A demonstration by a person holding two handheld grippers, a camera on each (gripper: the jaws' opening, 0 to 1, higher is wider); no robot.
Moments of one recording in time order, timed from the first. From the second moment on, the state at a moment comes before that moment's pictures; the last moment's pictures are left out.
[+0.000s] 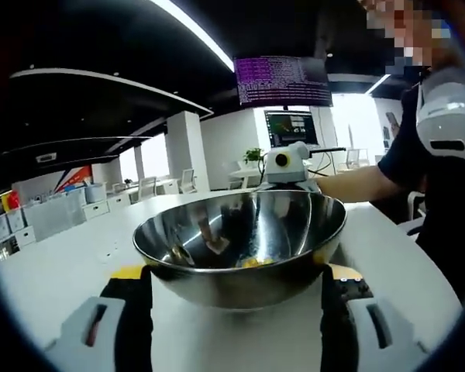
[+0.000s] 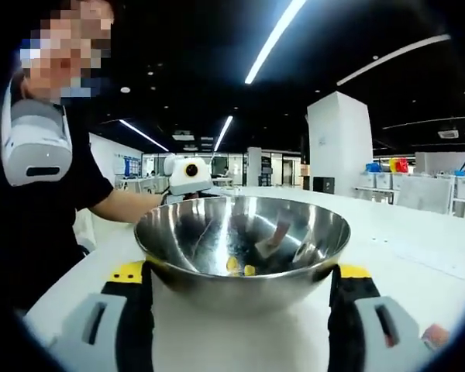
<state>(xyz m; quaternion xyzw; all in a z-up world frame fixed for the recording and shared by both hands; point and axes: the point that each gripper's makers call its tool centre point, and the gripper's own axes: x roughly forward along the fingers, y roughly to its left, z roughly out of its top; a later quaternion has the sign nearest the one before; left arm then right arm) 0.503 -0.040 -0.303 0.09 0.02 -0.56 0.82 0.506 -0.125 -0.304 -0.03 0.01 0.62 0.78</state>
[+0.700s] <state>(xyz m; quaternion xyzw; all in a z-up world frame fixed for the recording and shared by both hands) 0.585 -0.047 -0.260 0.06 0.01 -0.57 0.82 0.586 -0.132 -0.258 0.02 -0.01 0.61 0.79</state>
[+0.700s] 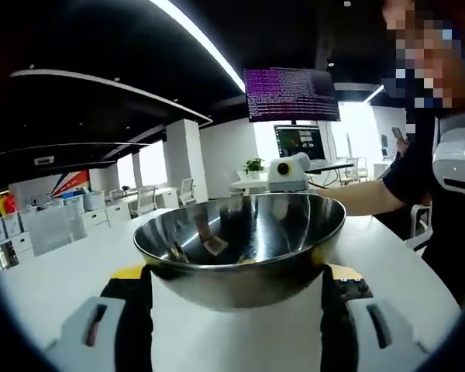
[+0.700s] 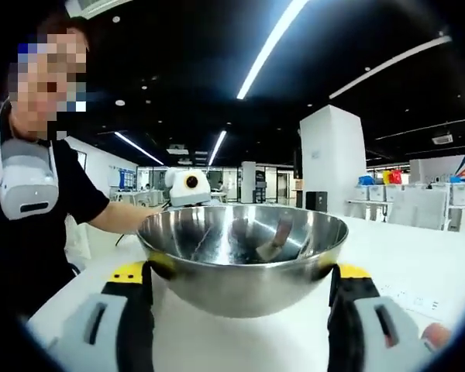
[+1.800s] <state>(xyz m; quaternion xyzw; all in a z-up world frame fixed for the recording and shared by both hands) 0.612 -0.046 -0.327 0.09 0.02 -0.58 0.81 0.613 -0.129 -0.328 -0.02 0.04 0.60 0.80</state>
